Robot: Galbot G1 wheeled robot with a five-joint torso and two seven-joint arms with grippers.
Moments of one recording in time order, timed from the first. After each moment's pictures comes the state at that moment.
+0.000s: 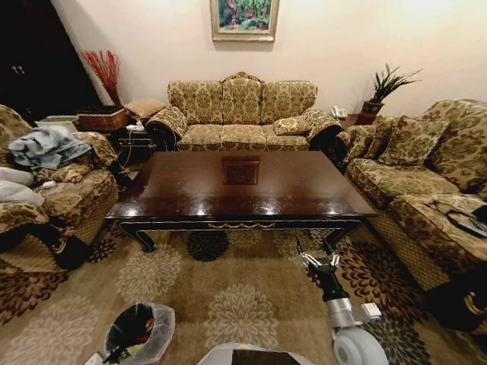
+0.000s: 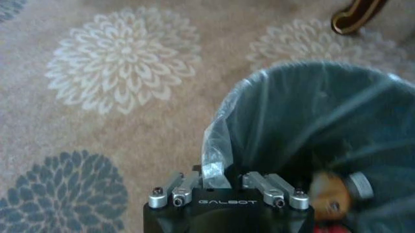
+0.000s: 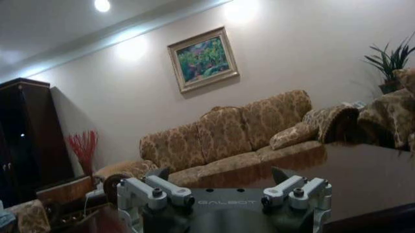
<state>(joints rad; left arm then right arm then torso) 1.35 -1.31 -0.96 -0.77 -0.64 0.03 -0.08 -1.73 1.30 0.51 2.15 0.52 0.25 -0.06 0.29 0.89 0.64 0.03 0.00</state>
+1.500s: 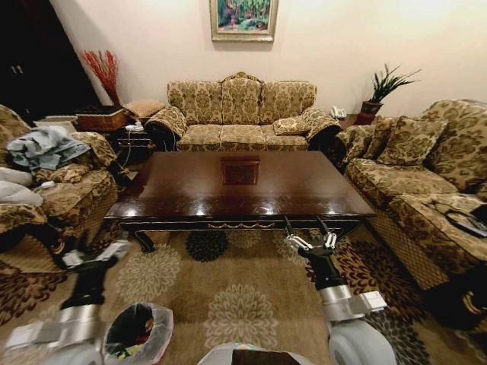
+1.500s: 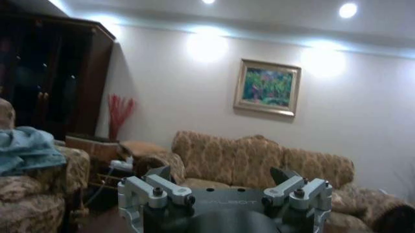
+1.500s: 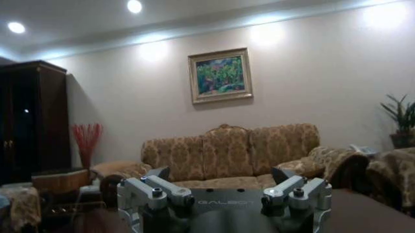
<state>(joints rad) 1.91 -1.49 -0.93 -2.46 -0.52 -0.10 0.08 -1.75 1.39 0.43 2.43 0.18 0.04 0.04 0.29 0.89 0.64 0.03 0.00</state>
